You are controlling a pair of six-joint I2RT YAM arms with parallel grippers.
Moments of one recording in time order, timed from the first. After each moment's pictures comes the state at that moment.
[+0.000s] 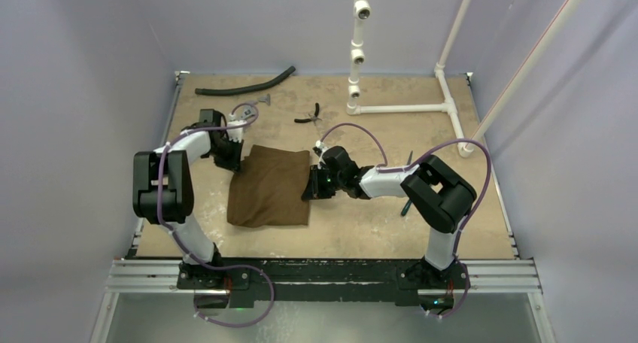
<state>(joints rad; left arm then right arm) 0.04 1.77 1.07 -0.57 0.32 0.31 0.80 1.84 0.90 0.17 -0.33 0.73</state>
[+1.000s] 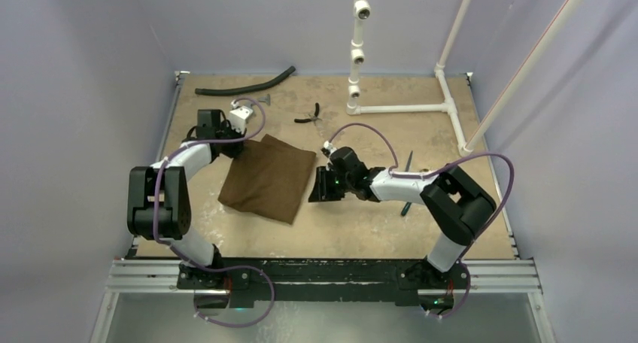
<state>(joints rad) 0.01 1.62 0.93 -0.17 0.33 0.40 0.79 1.70 0.83 0.06 -0.29 0.72</state>
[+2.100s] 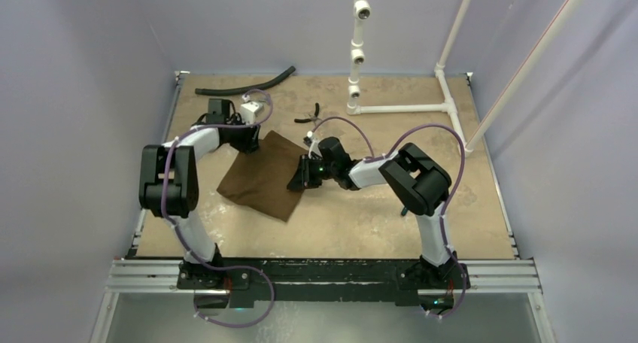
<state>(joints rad) -0.03 1.77 1.12 -0.25 0.44 0.39 0.75 2.07 1.05 0.40 -0.55 0.78</state>
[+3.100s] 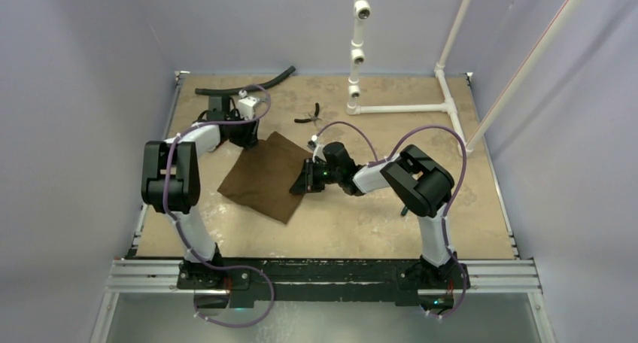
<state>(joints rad) -0.02 1.85 1.17 -0.22 0.38 0.31 0.75 2.04 0.96 0.51 -0.56 0.83</state>
